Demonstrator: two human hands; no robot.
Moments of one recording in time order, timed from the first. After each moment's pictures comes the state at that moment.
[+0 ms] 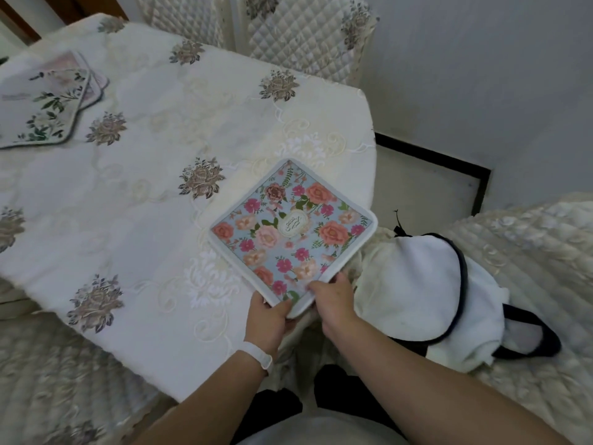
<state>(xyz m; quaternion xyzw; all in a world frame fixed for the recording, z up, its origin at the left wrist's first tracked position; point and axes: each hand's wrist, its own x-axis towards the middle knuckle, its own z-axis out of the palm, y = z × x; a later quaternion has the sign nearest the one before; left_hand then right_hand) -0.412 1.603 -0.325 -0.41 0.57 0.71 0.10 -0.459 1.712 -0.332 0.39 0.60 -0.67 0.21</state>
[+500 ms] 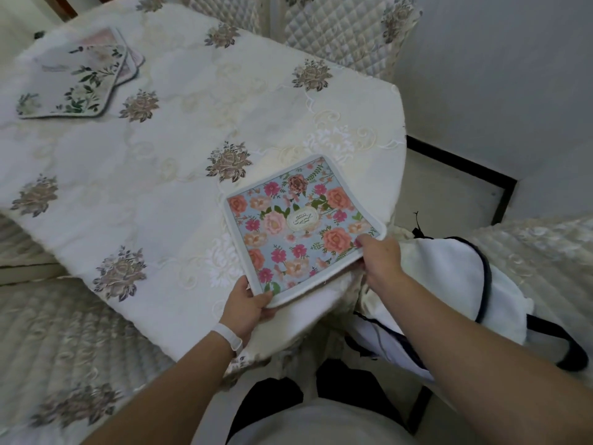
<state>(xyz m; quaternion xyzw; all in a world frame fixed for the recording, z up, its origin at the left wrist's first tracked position) -0.395 1.526 -0.327 -0.42 0.59 0.68 0.14 -0.523 1.745 -0.325 0.38 0.63 -0.66 0.16</state>
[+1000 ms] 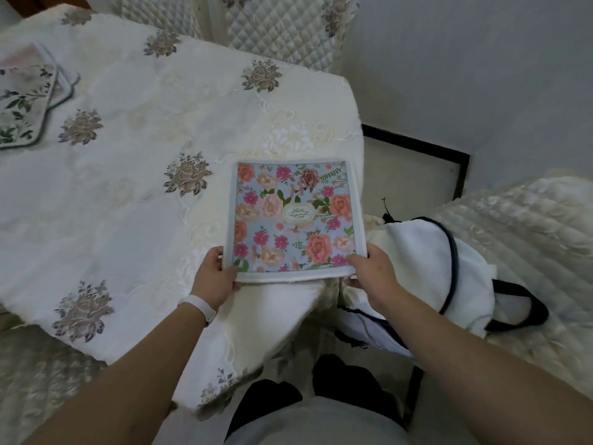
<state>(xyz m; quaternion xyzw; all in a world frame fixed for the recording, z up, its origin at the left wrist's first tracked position) -0.459 1.497 -0.328 -0.32 0.75 0.56 0.15 -0.477 1.784 -0.315 0.31 0.67 -0.64 0.21</state>
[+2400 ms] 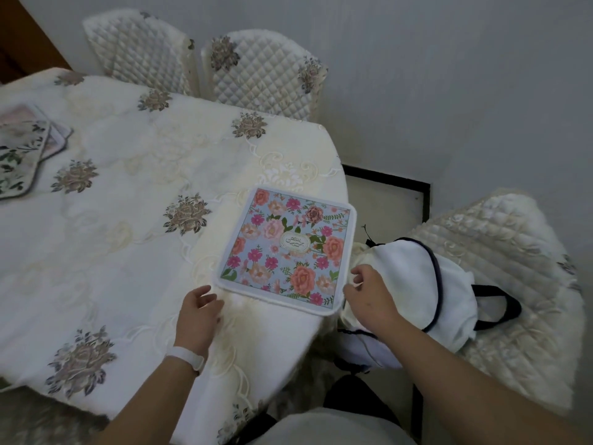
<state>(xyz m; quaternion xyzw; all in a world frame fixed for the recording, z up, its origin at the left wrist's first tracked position) -0.442 1.458 -0.306 -0.35 0.72 0.59 0.09 -0.448 1.762 -0.278 0.21 0.86 -0.43 0.16</state>
